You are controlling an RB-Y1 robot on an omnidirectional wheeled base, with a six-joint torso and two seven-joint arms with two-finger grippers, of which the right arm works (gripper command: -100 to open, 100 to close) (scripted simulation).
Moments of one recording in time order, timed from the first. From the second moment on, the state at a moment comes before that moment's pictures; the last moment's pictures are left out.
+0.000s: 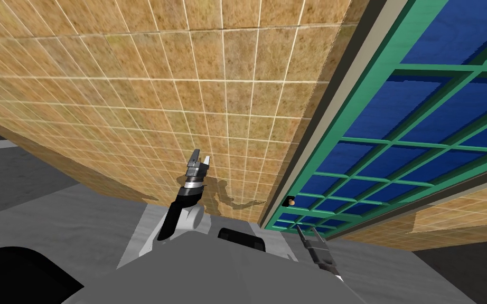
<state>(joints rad) 0.21 -0.42 0.00 -0.58 0.06 -1.23 1.12</state>
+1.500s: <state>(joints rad) -0.01 -0.32 -0.03 -0.56 -0.04 -0.98 1.26</state>
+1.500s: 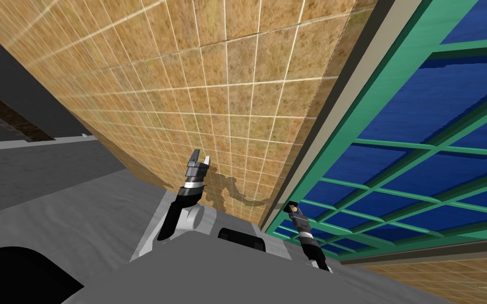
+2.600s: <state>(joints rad) -0.01 -0.32 -0.03 -0.56 -0.06 -0.98 1.13</state>
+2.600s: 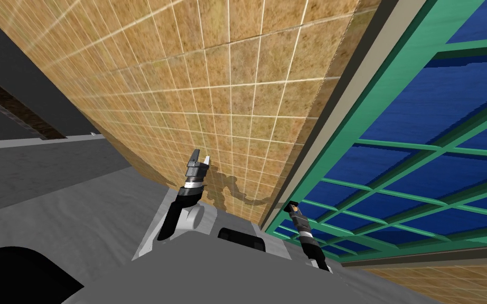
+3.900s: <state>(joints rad) -0.02 -0.32 -0.02 -0.57 -0.10 -0.98 0.80</state>
